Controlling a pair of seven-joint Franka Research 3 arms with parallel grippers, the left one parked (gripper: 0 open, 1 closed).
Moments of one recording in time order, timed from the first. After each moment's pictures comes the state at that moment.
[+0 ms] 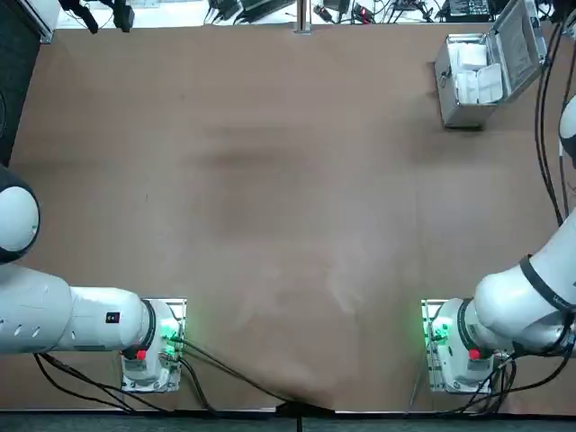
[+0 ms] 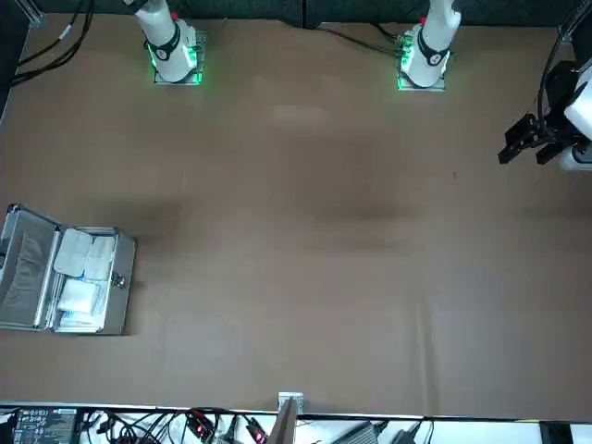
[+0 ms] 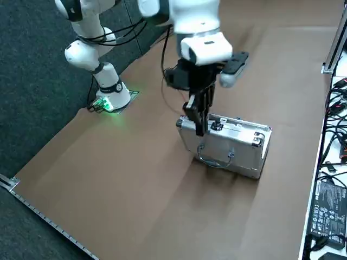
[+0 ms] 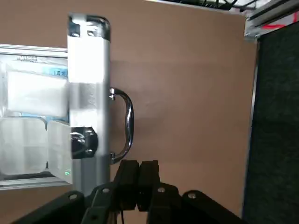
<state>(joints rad) -0.26 0.53 -0.10 -1.19 -0.17 1.84 -0.33</state>
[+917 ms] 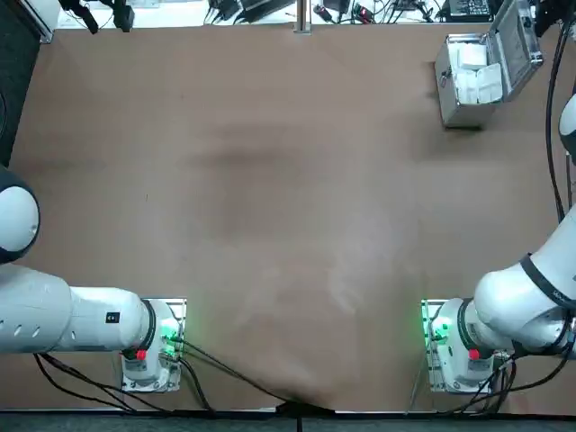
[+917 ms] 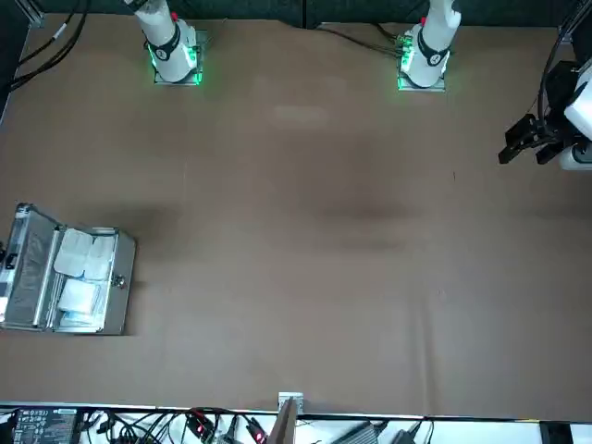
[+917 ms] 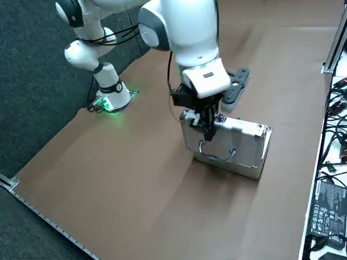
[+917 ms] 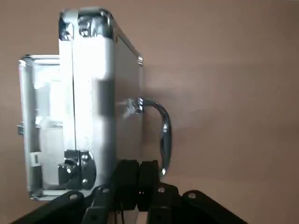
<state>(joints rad) -0.30 0.59 -0.09 -1.19 0.03 1.84 -0.37</state>
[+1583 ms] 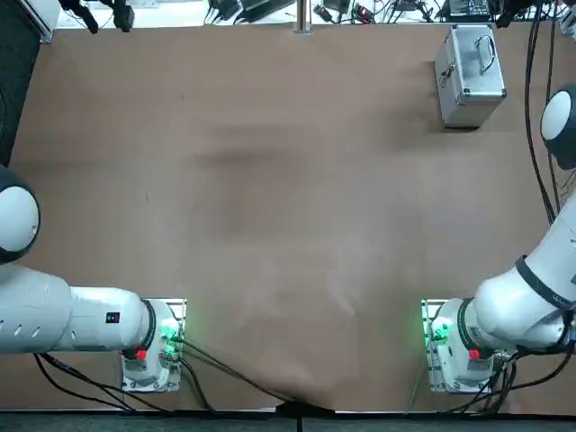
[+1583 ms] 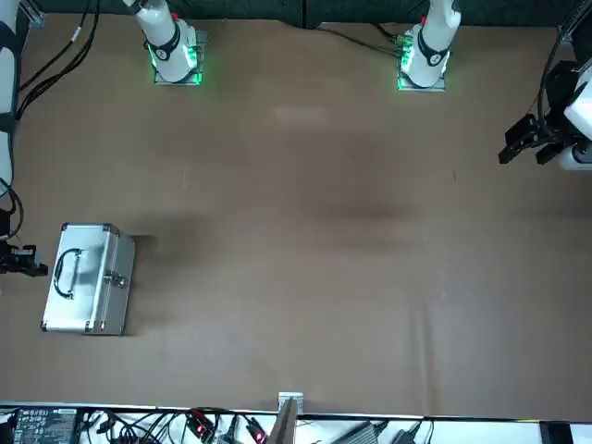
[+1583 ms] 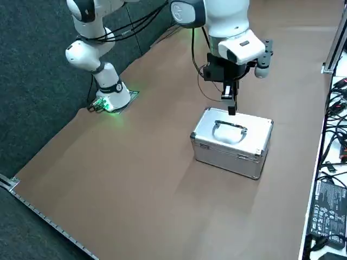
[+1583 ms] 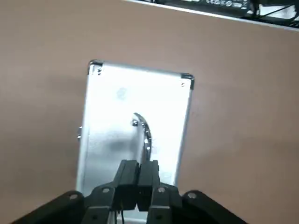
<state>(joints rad) -0.15 0.58 -0.08 -1.19 0.03 1.83 -0.36</state>
